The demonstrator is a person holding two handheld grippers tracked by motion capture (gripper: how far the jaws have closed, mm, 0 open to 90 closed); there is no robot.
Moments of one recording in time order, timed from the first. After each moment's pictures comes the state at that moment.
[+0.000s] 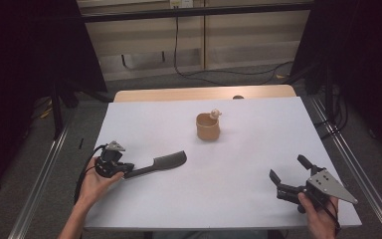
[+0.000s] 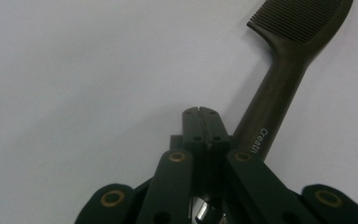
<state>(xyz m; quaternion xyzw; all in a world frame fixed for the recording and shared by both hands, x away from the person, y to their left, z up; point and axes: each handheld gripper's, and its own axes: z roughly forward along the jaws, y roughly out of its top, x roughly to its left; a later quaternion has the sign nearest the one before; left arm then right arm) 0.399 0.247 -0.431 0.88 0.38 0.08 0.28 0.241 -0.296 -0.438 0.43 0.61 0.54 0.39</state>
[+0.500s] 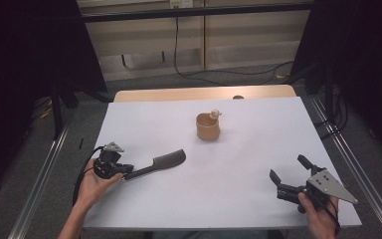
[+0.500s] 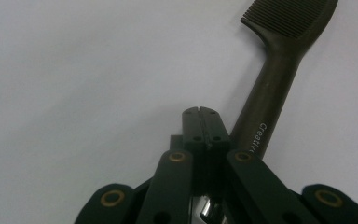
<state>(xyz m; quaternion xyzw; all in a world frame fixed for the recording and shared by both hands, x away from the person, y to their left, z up) 0.396 0.250 -0.432 0.87 0.39 0.07 0.28 0.241 -0.296 -0.438 0.43 0.61 0.54 0.39</state>
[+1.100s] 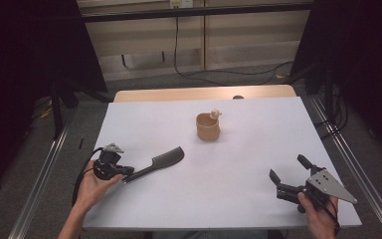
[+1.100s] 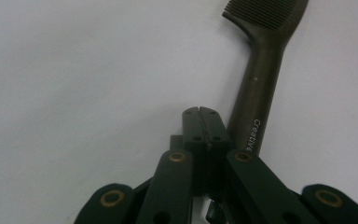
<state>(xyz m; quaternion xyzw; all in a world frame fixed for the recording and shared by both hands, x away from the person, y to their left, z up) 0.392 0.250 -0.431 0.88 0.39 0.04 0.29 0.241 -0.295 -0.438 0.43 0.61 0.54 0.39</state>
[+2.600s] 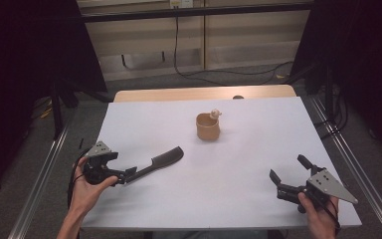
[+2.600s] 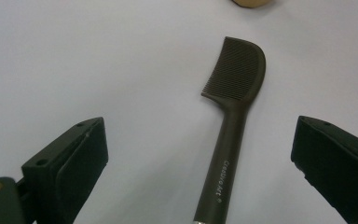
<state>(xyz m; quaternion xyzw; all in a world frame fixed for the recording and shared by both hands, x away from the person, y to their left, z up) 0.368 0.260 -0.406 0.83 0.35 0.13 0.41 0.241 -0.296 -0.438 0.43 0.61 0.54 0.39</state>
